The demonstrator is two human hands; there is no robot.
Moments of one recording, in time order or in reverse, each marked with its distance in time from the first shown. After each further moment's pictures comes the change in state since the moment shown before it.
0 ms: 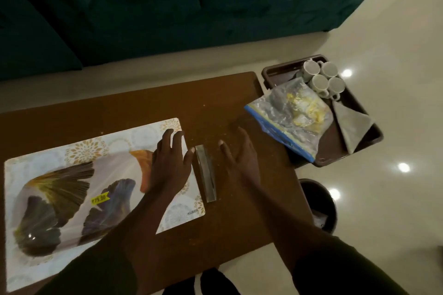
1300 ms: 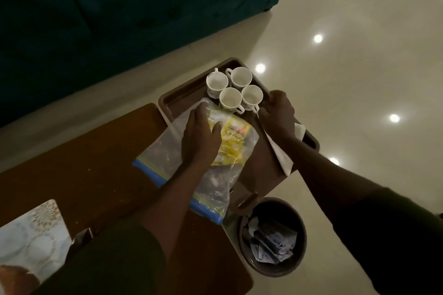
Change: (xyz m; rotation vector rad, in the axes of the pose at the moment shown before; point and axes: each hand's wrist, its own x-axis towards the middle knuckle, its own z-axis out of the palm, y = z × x) left_hand 0.162 0.334 0.167 -0.248 -0.018 0.195; right_hand 0.249 0.168 -0.284 0.084 0.381 0.087
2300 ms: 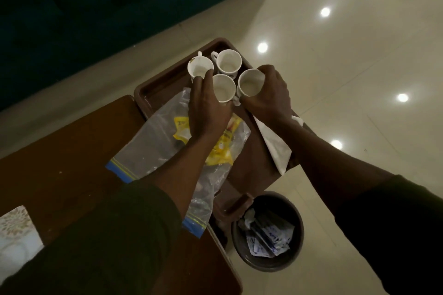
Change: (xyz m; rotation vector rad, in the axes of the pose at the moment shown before) left_hand 0.054 0.025 0.070 0.034 0.172 0.095; right_hand 0.038 0.010 0.001 -0.191 -0.063 -0.169
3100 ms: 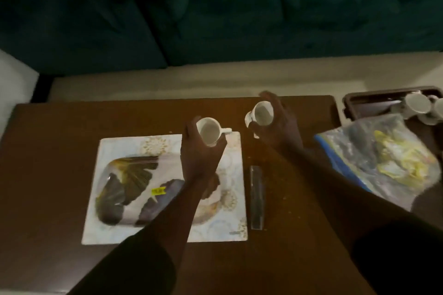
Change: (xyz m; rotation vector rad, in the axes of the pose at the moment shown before) left_hand -0.210 -0.292 -0.388 0.007 0.497 -0.507; right_hand -0.251 -0.332 0.220 0.145 -0.487 -0.426
